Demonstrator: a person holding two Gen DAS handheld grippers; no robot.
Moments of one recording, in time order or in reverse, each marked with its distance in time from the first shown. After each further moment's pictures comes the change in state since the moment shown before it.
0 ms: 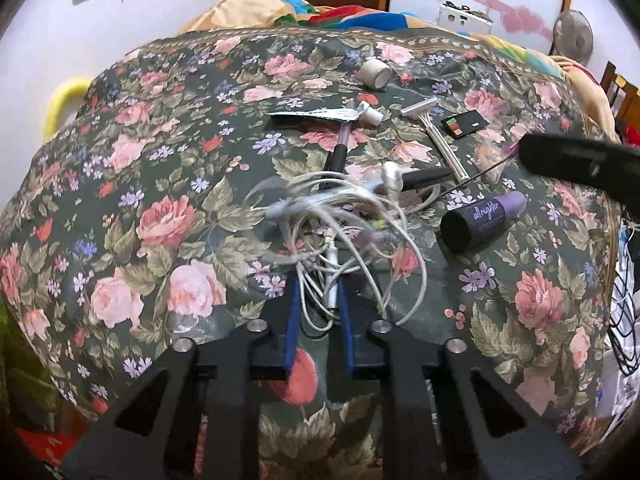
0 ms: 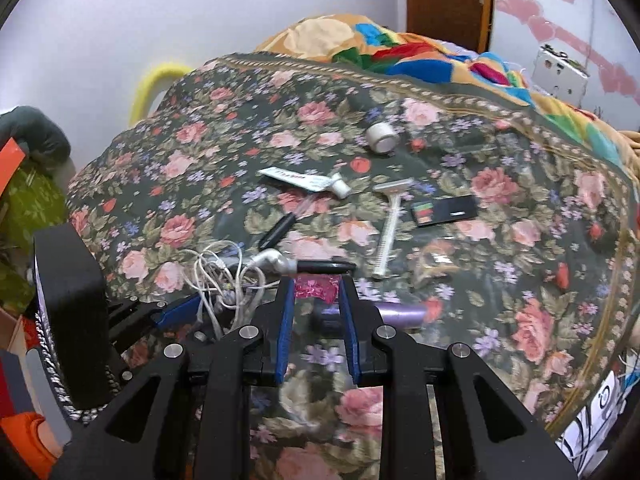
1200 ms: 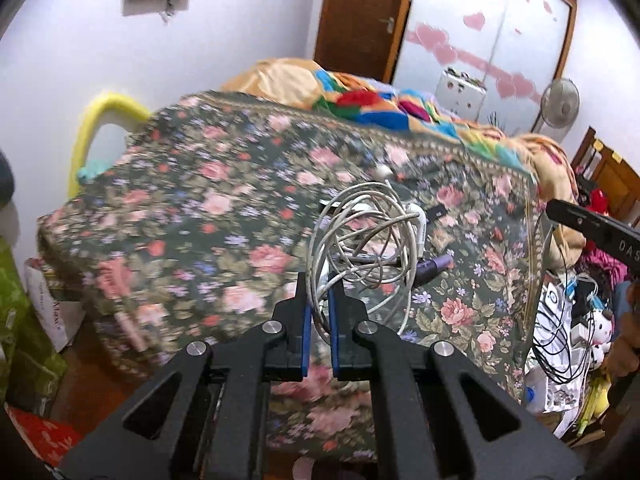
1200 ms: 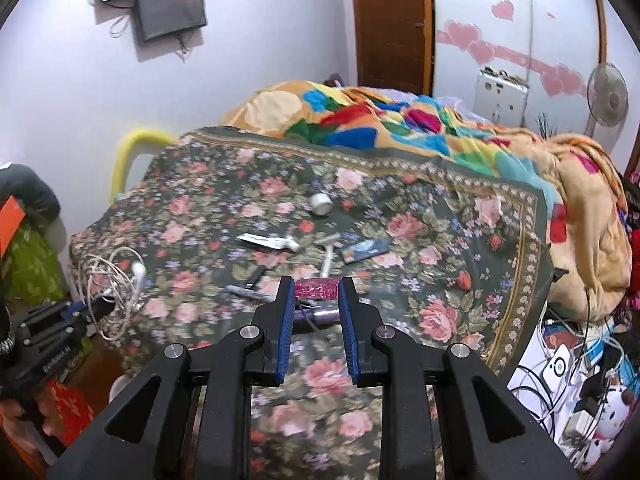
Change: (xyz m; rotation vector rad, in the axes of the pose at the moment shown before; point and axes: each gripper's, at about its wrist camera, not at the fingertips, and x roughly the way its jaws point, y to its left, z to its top) left arm -0.194 0.077 0.005 -0.124 -0.163 -0.056; right arm -0.132 -0.010 0.005 0.087 -0.170 -0.101
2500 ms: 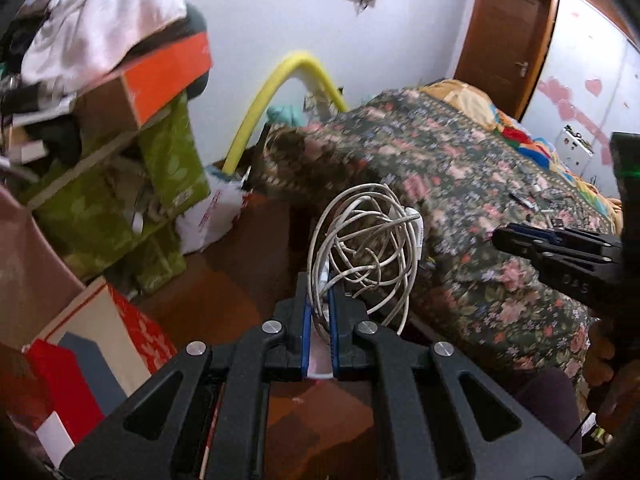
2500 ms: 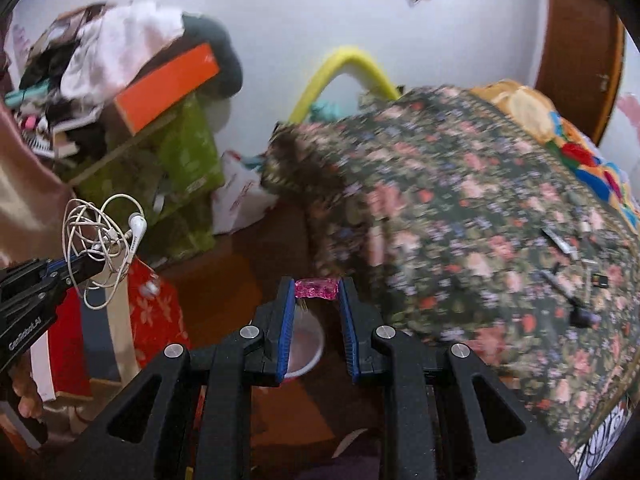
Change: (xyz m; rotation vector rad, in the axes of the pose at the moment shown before) left arm -0.216 0.267 -0.175 -0.318 0.014 0.326; right arm -0.018 0.360 -0.099 -0.423 0.190 0.384
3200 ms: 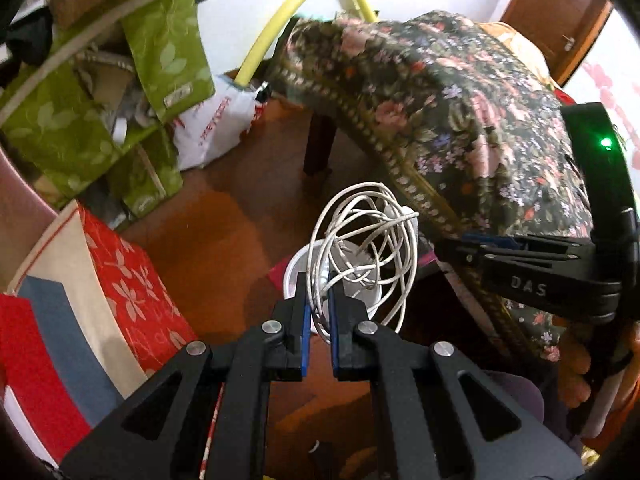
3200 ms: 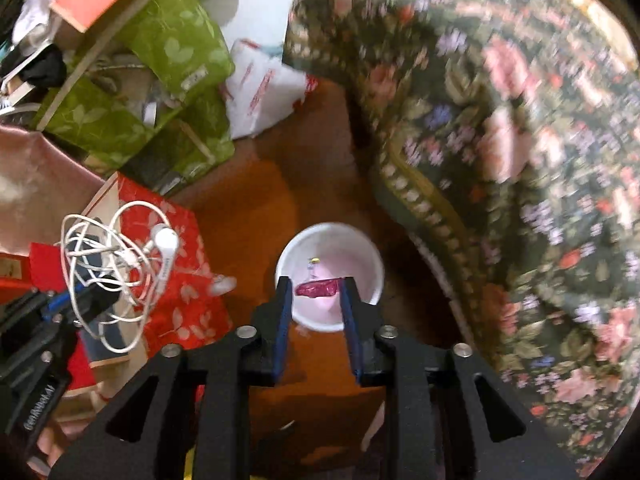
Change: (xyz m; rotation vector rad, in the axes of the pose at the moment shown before) left arm 0.123 0.025 -0.034 -0.120 0.276 0.033; right arm 0.165 0.025 -0.021 0.061 0.399 0.148
